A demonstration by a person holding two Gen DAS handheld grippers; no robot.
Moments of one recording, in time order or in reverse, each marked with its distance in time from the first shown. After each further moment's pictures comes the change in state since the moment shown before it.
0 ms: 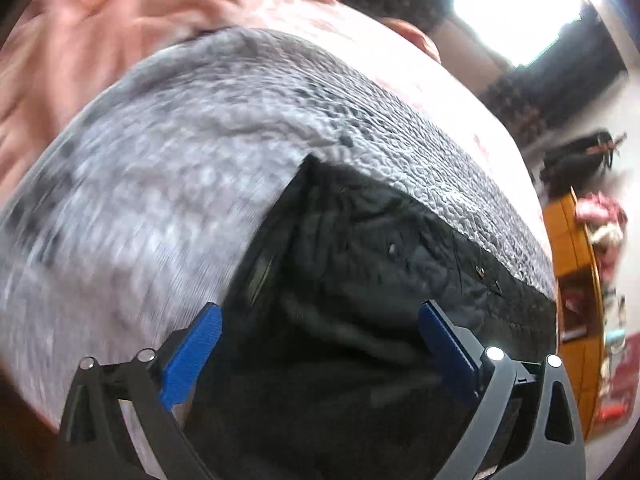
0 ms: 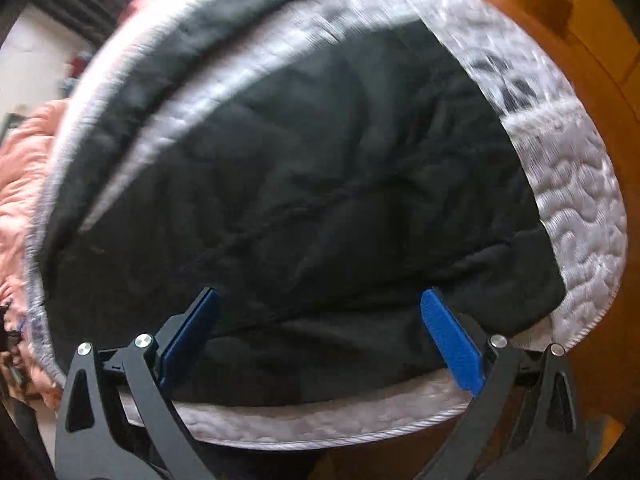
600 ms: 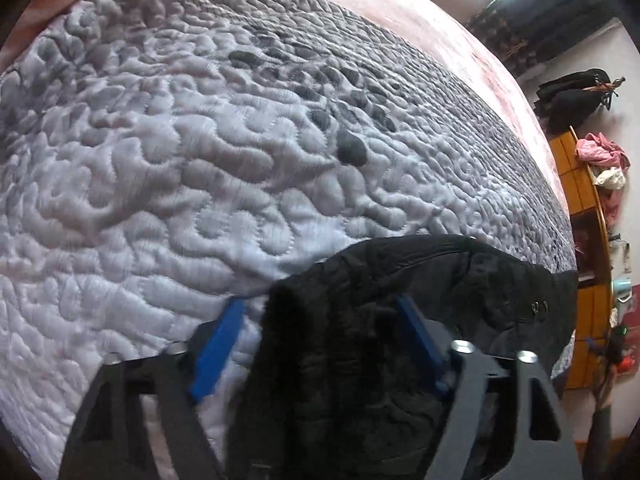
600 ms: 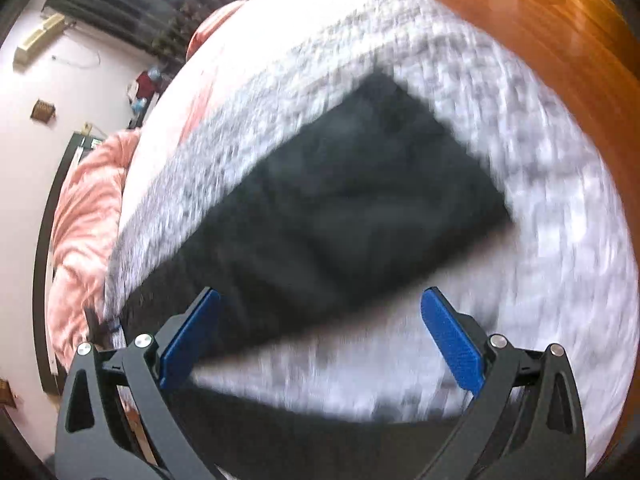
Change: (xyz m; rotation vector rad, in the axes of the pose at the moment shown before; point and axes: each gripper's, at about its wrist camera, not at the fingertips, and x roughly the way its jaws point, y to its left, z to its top) left arm 0.142 0.006 0.087 0.137 0.201 -0.034; right arm -0.040 0.088 0.240 -0.069 -0.071 0.297
